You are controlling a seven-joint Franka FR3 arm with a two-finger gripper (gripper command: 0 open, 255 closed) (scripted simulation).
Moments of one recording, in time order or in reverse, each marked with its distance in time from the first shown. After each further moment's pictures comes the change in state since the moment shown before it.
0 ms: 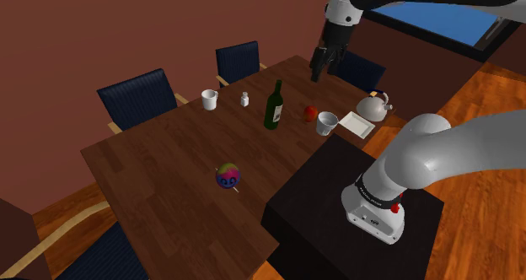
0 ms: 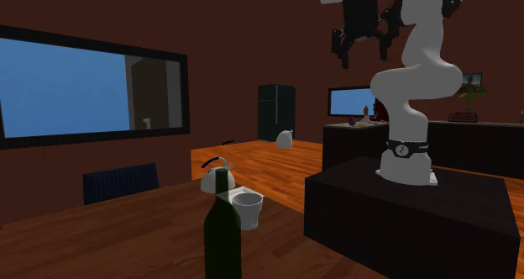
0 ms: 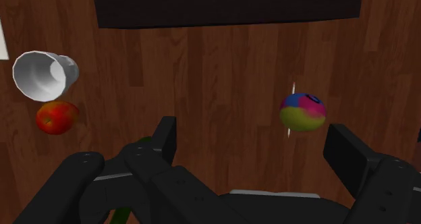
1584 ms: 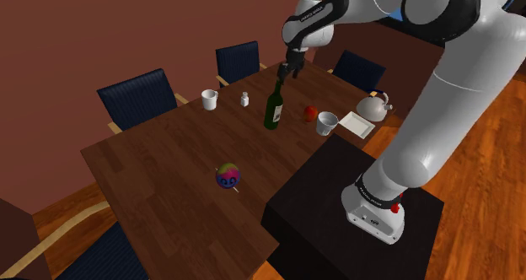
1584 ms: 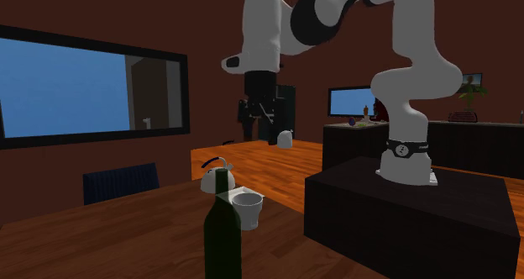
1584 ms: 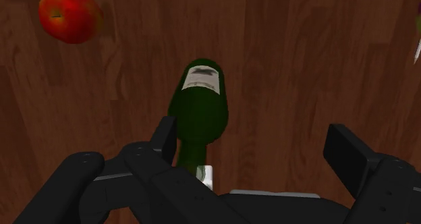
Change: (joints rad) arm -0.053 0.850 -0.163 0.310 0.098 0.633 -0.298
